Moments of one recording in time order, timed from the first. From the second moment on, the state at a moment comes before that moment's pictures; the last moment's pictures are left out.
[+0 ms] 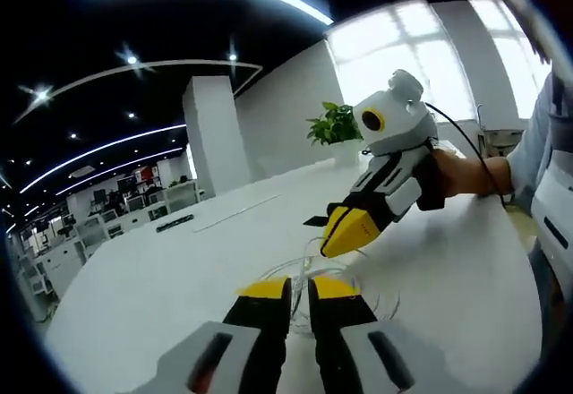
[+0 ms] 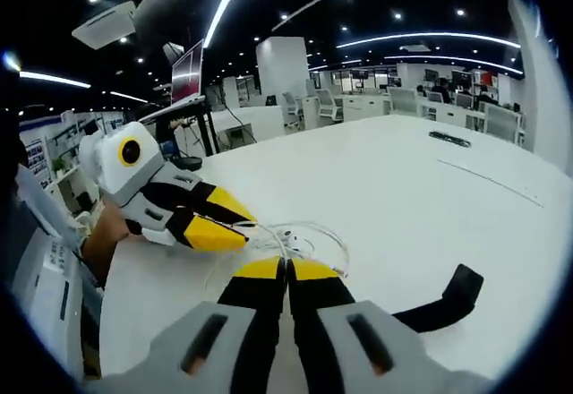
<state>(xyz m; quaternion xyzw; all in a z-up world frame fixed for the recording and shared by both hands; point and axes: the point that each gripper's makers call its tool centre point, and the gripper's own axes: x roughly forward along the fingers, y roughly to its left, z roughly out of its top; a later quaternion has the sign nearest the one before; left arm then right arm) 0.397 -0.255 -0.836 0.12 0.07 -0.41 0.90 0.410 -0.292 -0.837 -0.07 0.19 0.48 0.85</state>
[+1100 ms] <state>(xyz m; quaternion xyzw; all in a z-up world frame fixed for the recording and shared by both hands) 0.379 -0.266 -0.819 0.10 0.04 -0.44 0.89 0.503 -0.375 -0.741 -0.35 0.03 0.26 0.90</state>
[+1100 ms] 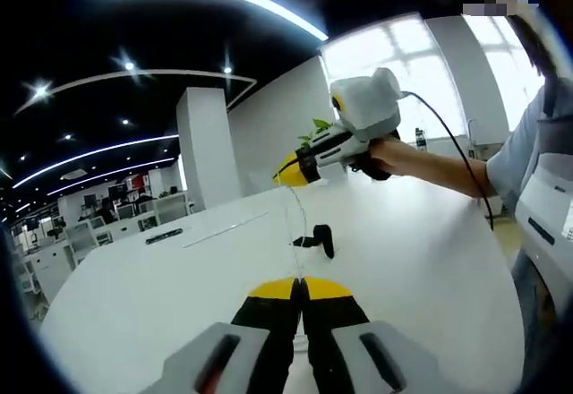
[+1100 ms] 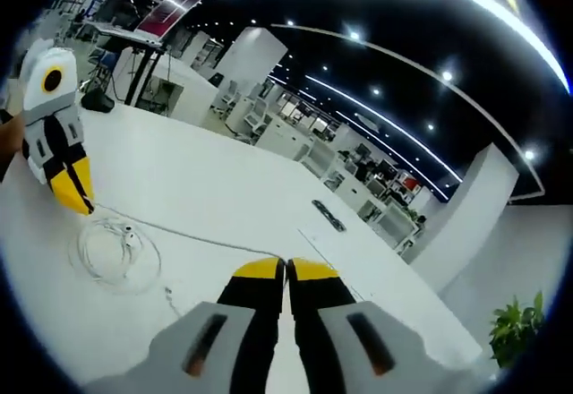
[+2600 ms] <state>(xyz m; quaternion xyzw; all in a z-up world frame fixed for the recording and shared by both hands) 0.370 -0.294 -0.846 0.12 0.09 -0.47 0.87 0.475 -0.329 -0.805 -0.10 0.13 0.49 0.86</state>
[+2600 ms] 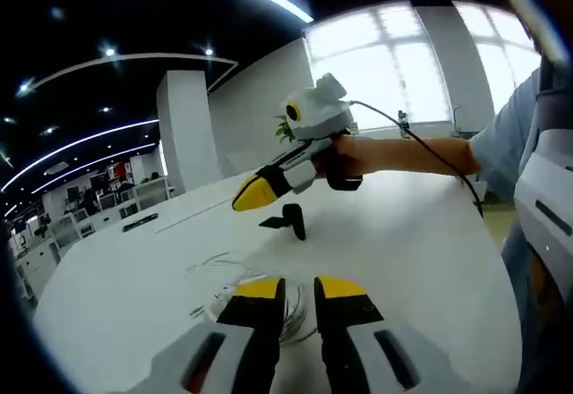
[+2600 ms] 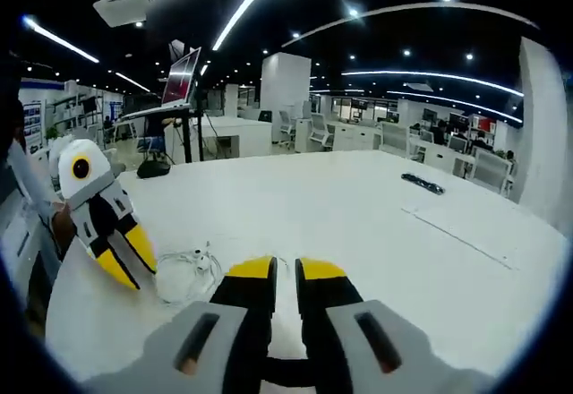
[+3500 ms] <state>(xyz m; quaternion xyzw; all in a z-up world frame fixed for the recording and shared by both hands) 0.390 -0.250 -0.833 0.06 0.07 -0.41 0.91 0.448 -0.259 -0.835 -0.04 0.27 0.54 0.80</state>
